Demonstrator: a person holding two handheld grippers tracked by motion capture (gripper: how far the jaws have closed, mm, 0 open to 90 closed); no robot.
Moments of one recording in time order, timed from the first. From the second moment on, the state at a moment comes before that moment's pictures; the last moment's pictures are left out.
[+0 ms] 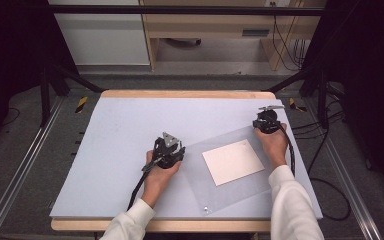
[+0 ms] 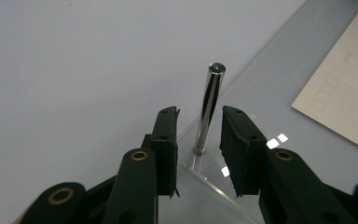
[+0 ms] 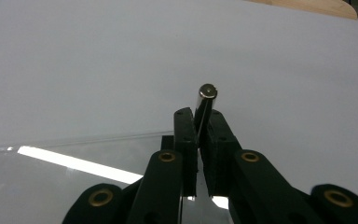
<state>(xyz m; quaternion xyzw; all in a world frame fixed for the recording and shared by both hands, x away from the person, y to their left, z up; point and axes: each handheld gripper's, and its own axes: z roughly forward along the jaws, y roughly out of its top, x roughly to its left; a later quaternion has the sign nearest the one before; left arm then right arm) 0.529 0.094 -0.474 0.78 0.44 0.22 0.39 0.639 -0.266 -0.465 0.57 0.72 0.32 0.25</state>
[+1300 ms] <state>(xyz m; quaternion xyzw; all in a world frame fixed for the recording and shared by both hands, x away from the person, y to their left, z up) 0.534 0.091 -0.477 0.79 0.43 0.22 0.38 0.640 -0.266 -0.466 0.56 0.72 0.31 0.26</state>
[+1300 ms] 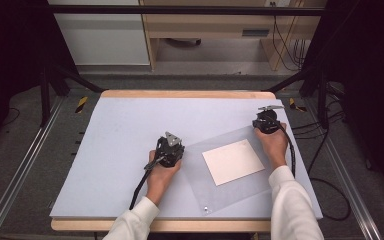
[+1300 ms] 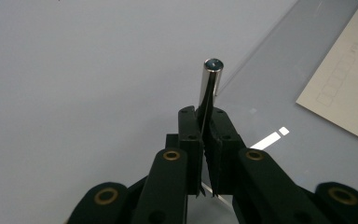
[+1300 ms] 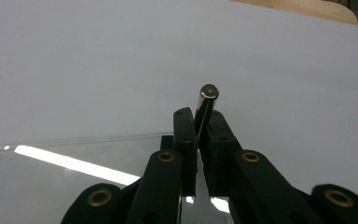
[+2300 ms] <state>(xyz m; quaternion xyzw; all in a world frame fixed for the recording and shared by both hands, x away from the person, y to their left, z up) 0.539 0.121 -0.442 0.81 0.42 0.18 0.37 0.625 -0.248 -0.422 0.55 0.75 0.27 0.23</state>
